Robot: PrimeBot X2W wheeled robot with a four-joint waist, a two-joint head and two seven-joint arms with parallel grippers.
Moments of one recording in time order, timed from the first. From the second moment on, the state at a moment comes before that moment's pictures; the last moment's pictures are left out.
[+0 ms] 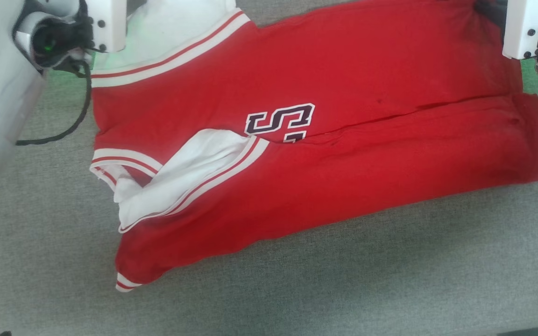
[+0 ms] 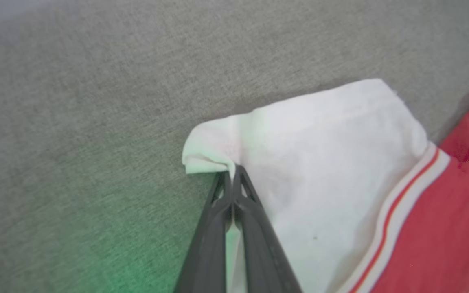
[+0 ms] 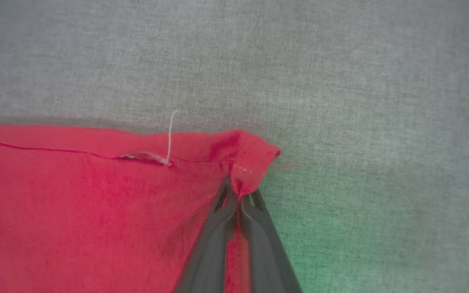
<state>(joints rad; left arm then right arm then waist) -1.46 0.49 -1.06 0.84 -1.25 -0.13 0.57 -1.25 -0.48 0.60 0.81 0.85 0.13 0.63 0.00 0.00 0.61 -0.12</state>
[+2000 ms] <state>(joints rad) -0.65 0.63 -1.23 0.42 -1.32 -0.10 -0.21 -0.55 -0.83 0.66 0.47 1.09 0.13 0.17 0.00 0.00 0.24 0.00</state>
